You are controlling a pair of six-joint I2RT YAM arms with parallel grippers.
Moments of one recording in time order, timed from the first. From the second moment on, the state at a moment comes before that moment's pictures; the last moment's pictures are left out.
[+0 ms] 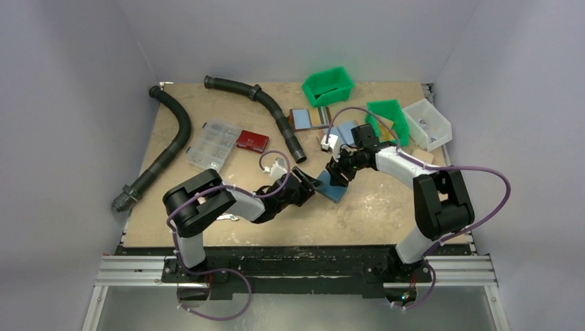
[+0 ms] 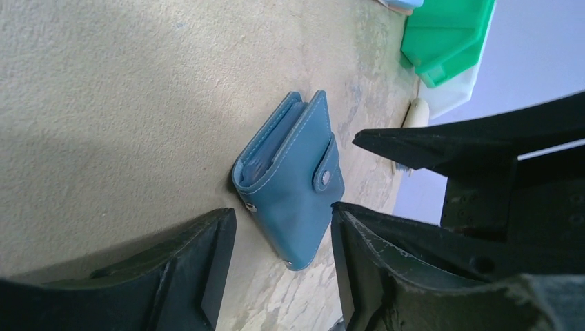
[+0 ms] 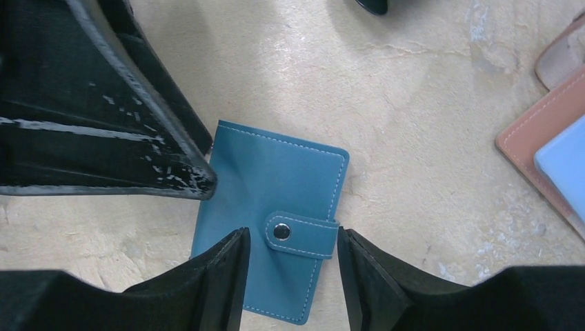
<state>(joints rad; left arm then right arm) -0.94 1.84 0.70 0.59 -0.26 -1.49 0.32 1.63 0.98 -0.43 -0.56 -0.68</state>
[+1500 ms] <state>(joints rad) -0.86 1.91 0.79 0.52 -0.09 -1.33 0.27 1.74 1.08 -0.64 -0.60 -0.69</state>
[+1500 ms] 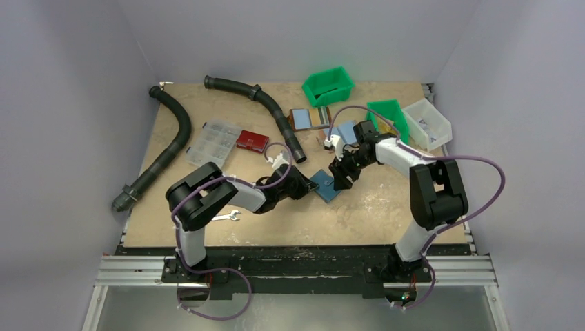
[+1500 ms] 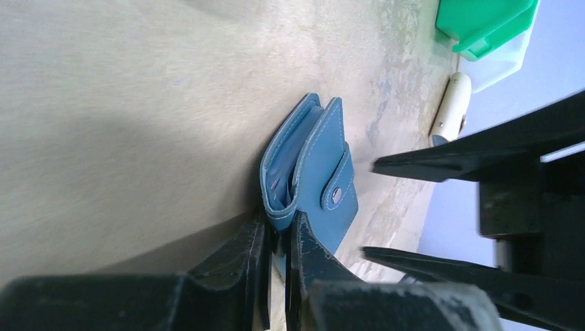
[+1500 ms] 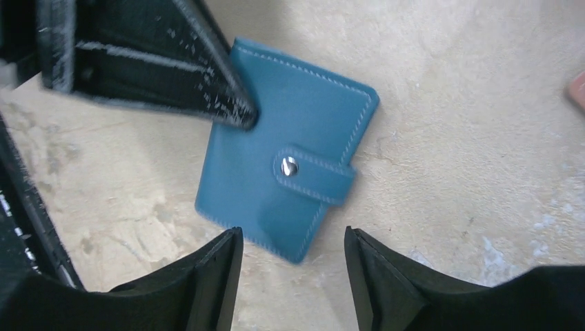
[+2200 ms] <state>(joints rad) -0.82 1.54 0.45 0.56 -0.03 -1.03 0.26 1.28 1.00 -0.83 -0.99 -1.32</state>
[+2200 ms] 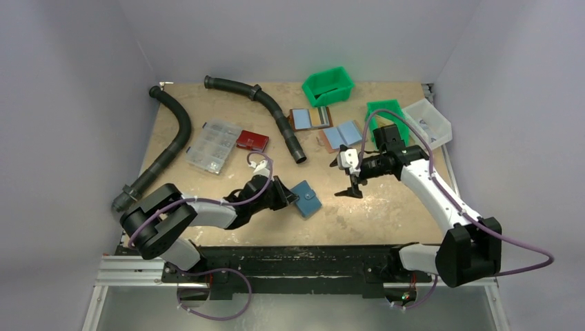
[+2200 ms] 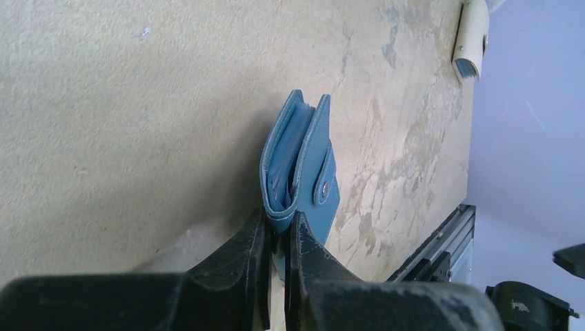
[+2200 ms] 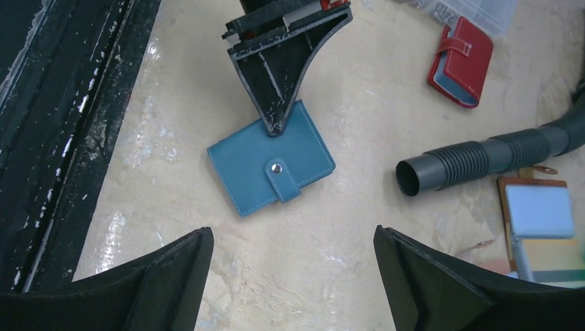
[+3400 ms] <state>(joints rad) -0.83 1.53 0.50 0.43 0.00 -1.24 0.42 1.27 0.81 -0.52 -0.80 -1.17</state>
